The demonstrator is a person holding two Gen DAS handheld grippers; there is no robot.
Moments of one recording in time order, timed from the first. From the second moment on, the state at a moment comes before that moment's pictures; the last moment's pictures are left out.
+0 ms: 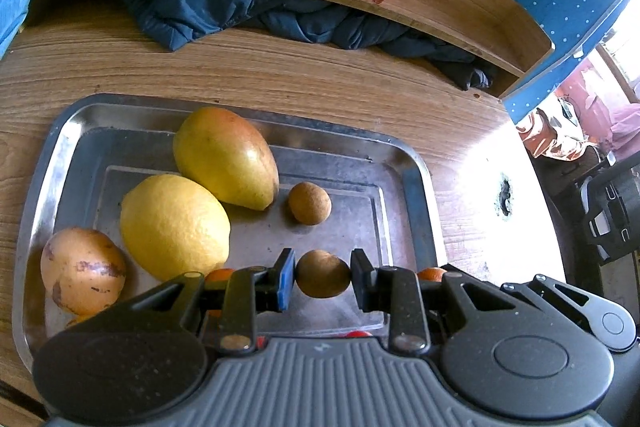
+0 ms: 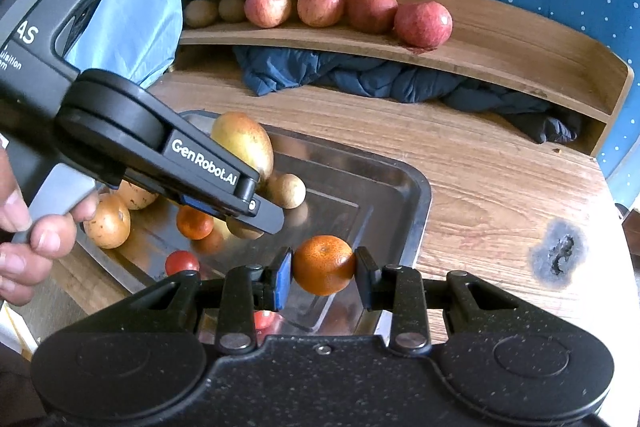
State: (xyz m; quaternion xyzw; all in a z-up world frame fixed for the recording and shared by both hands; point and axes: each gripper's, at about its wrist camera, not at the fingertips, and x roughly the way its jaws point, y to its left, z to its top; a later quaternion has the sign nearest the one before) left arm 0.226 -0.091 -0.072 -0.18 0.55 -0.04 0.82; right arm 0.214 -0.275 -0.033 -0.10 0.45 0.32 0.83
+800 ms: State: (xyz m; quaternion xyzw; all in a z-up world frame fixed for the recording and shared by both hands) left arm 0.234 -0.094 -0.077 -0.18 0.55 -0.01 0.81; right arm 0.215 -0.277 -0.048 -0.10 0.47 0.34 0.81
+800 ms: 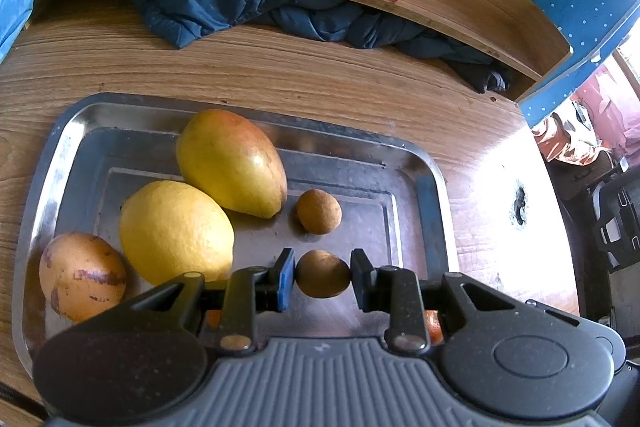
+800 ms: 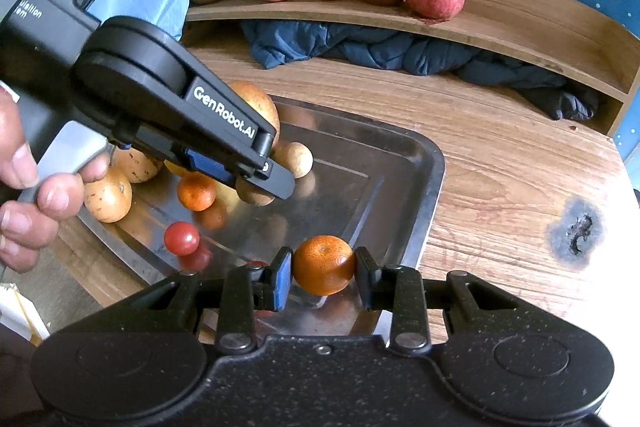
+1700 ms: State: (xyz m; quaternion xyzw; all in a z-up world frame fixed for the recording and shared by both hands) left arm 0.242 -0.095 -0.082 -0.17 0.57 0.00 0.80; right arm 0.228 -0.274 -0.059 -0.11 0.48 0.35 0.79
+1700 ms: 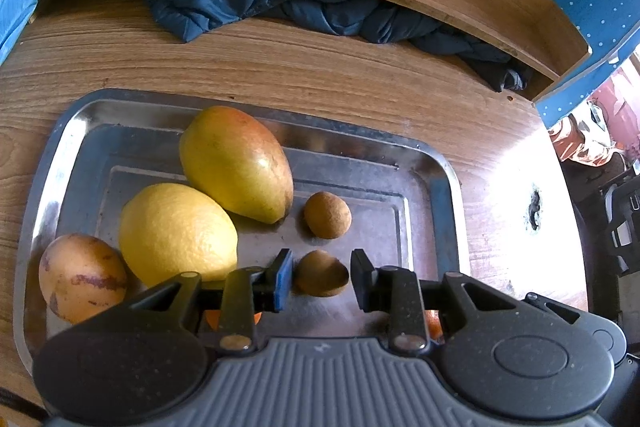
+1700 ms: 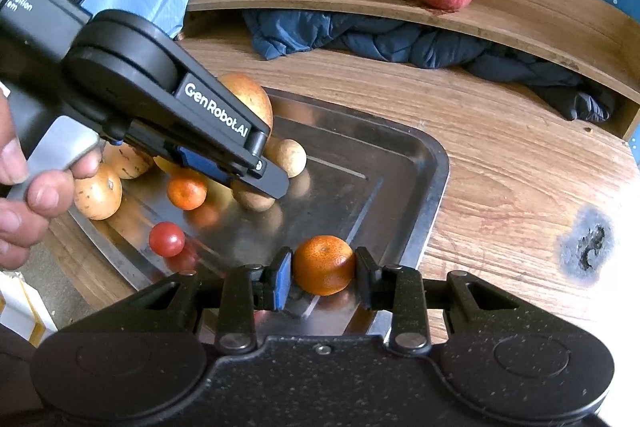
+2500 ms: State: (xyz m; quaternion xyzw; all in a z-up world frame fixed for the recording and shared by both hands) left arm 0.238 -0.083 -0.068 -0.17 0.56 -0.01 0.81; right arm 0.222 -0.273 -0.046 -0.11 0.47 0.32 0.82
